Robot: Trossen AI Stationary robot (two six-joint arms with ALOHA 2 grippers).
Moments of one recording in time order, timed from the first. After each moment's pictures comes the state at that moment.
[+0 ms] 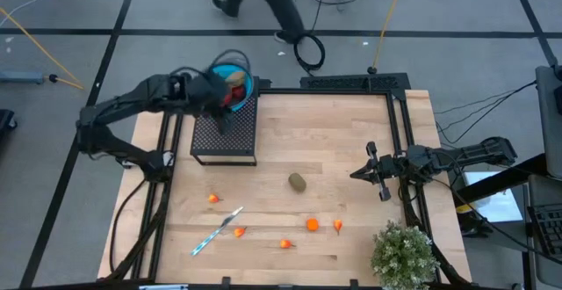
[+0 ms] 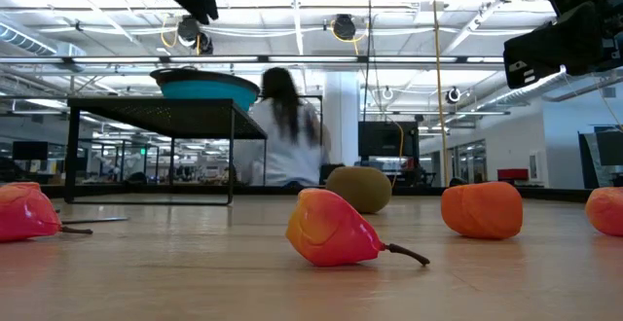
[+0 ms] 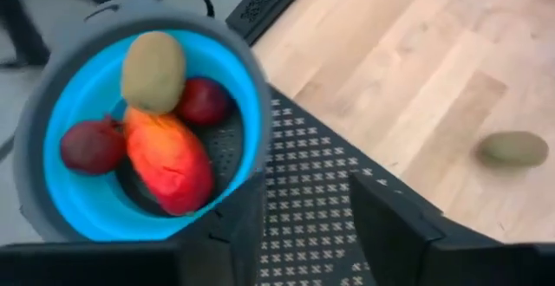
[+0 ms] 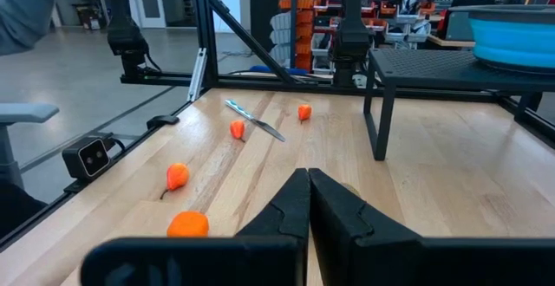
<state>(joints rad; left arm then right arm) 0.25 1.33 1.60 -1.24 -0.30 -0.31 0.17 0.23 0.08 0.08 -0.03 0.01</state>
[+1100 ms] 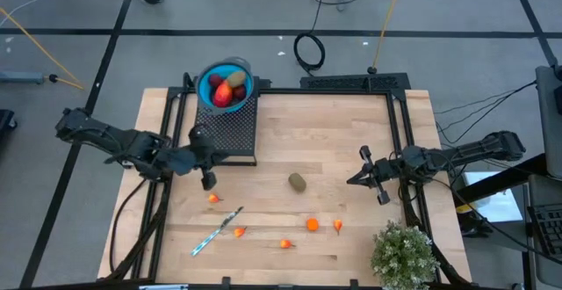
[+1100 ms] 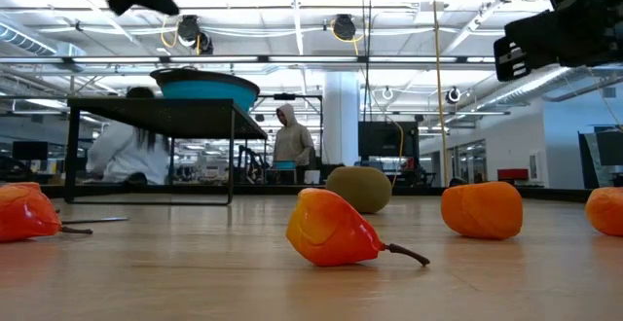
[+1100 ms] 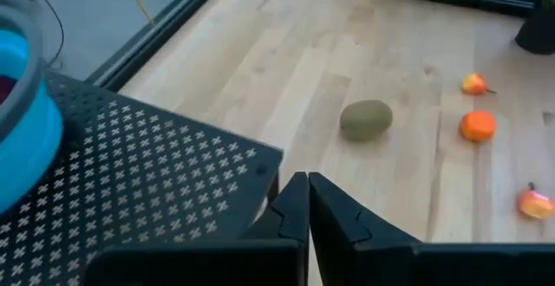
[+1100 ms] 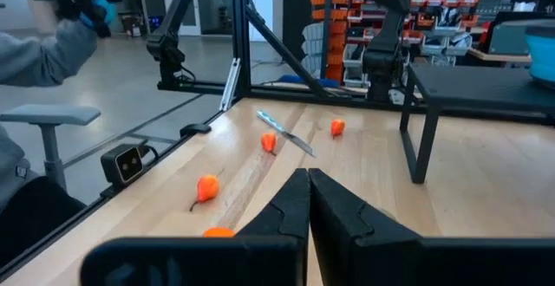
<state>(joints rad) -0.34 0.92 0.89 -0.67 -0.55 -0.45 0.17 0.45 0.08 0.34 -0.13 0.00</state>
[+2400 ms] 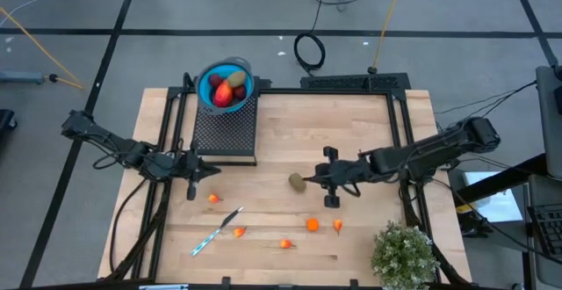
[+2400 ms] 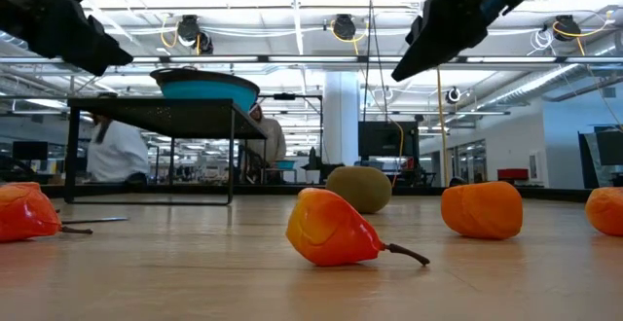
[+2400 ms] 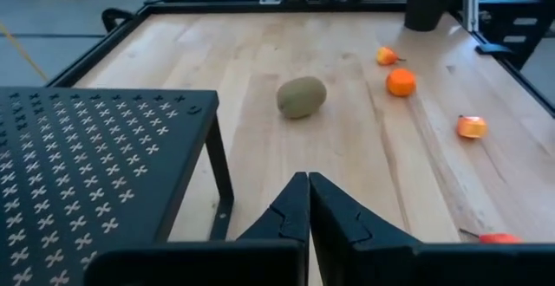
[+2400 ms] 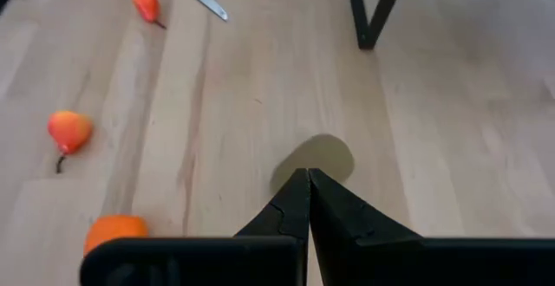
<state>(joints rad) -0.44 0.45 0.32 -0.28 -0.44 -0.18 0.23 1.36 0.89 -0.28 0.20 0.15</state>
